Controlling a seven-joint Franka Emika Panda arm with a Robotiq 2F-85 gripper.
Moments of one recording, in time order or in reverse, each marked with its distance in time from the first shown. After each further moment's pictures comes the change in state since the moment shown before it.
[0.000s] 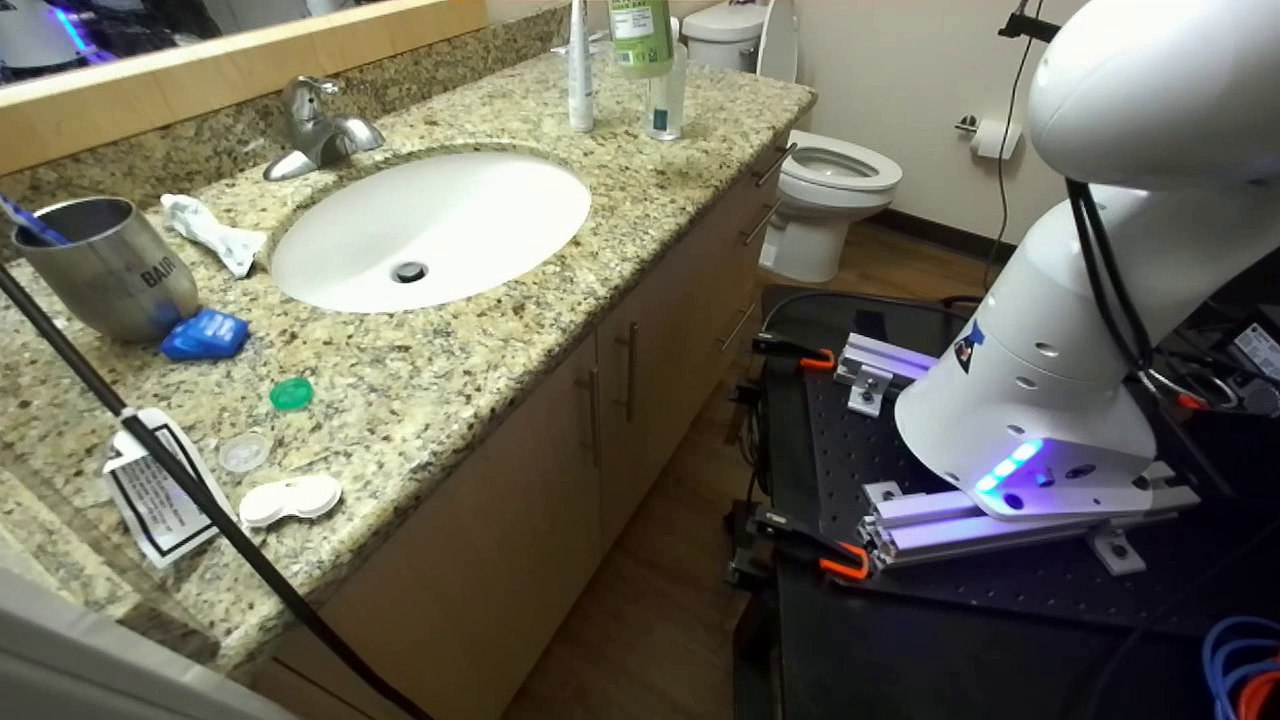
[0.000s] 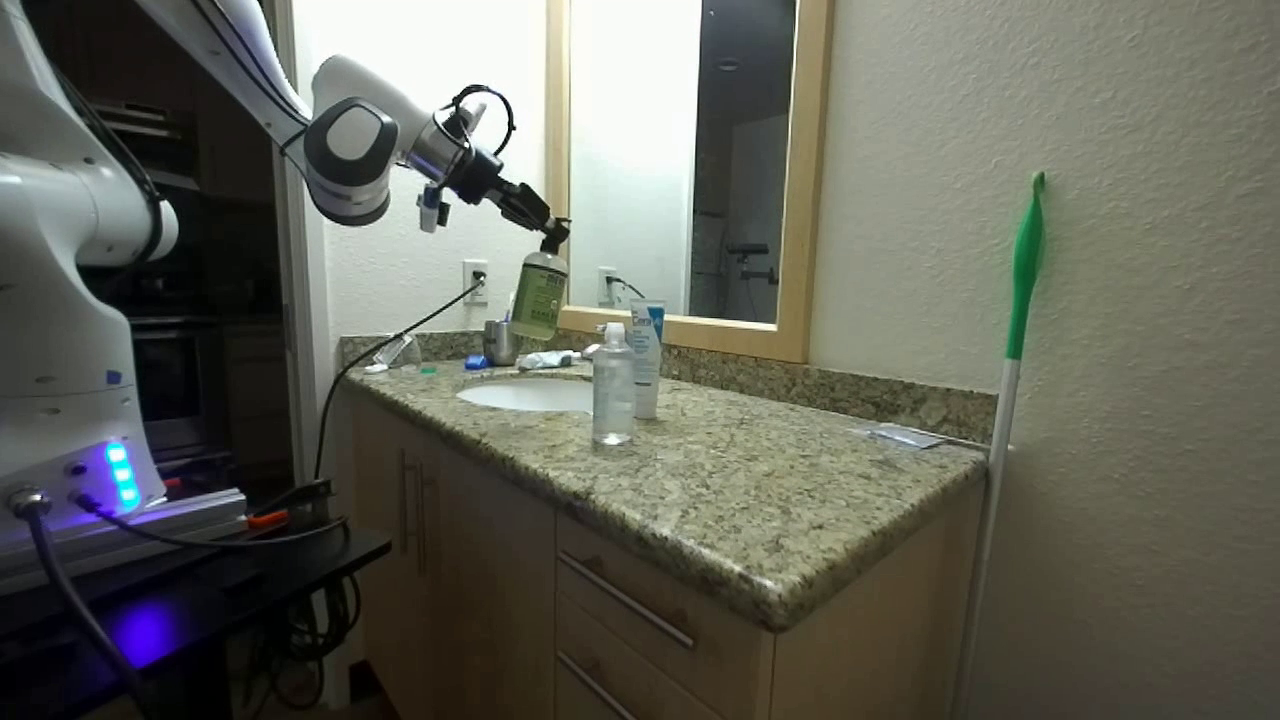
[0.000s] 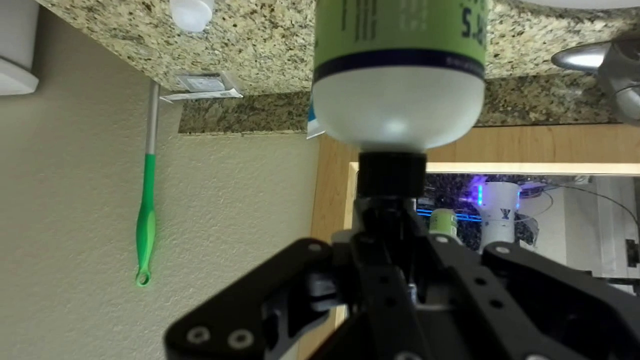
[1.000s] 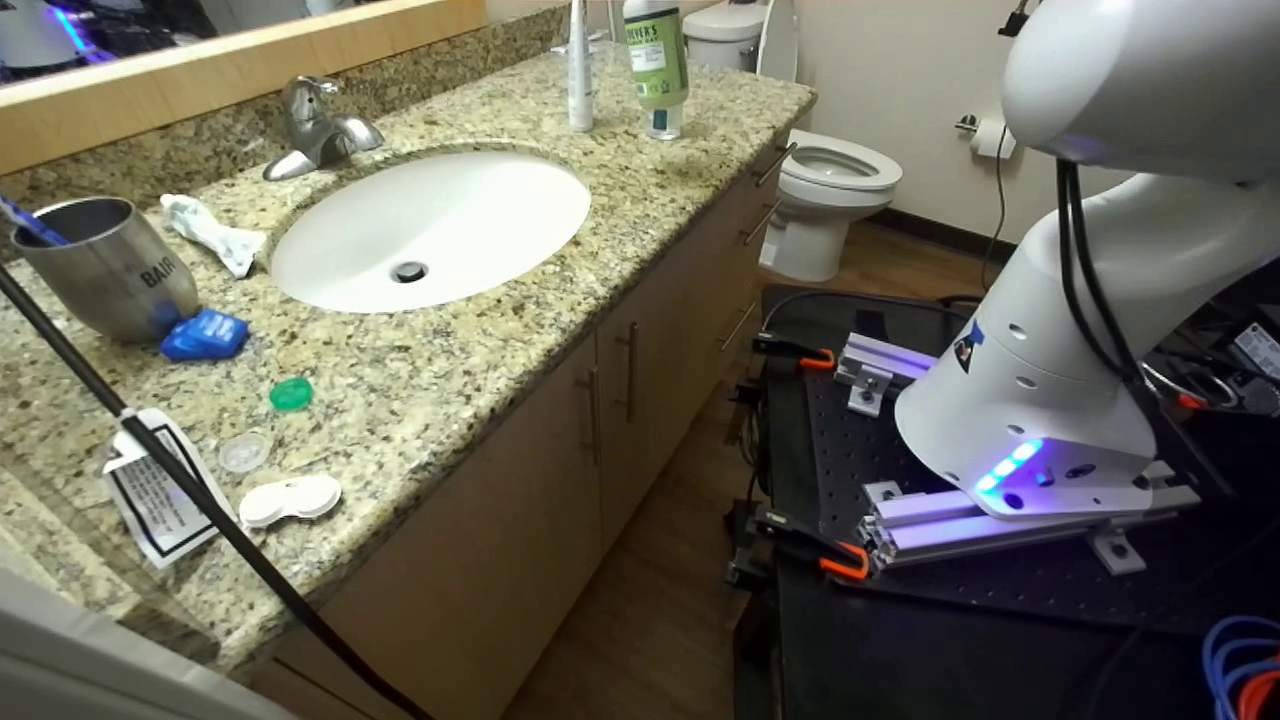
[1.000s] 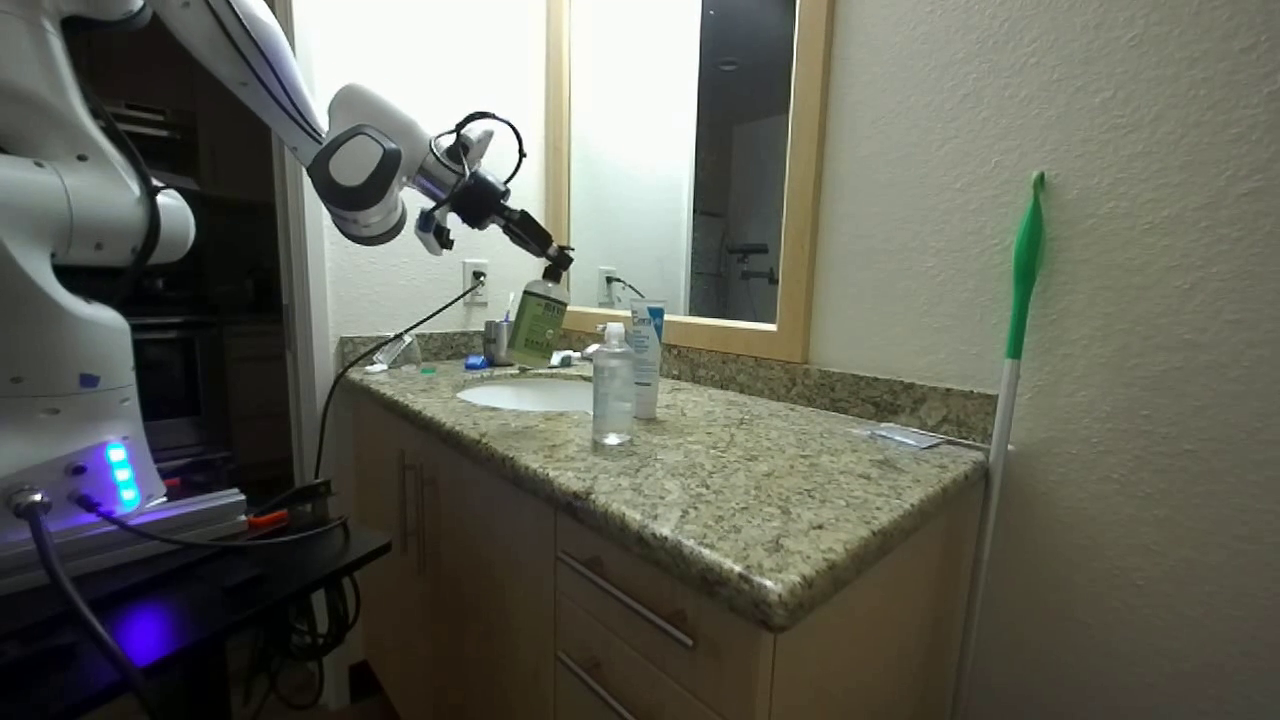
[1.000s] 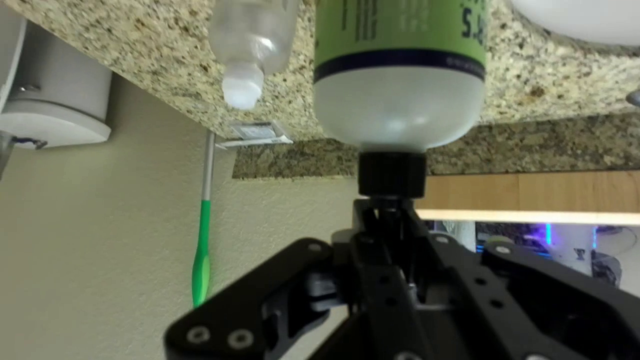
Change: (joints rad) arm -0.421 -0.008 0.476 -0.002 0.255 -0.012 -0.048
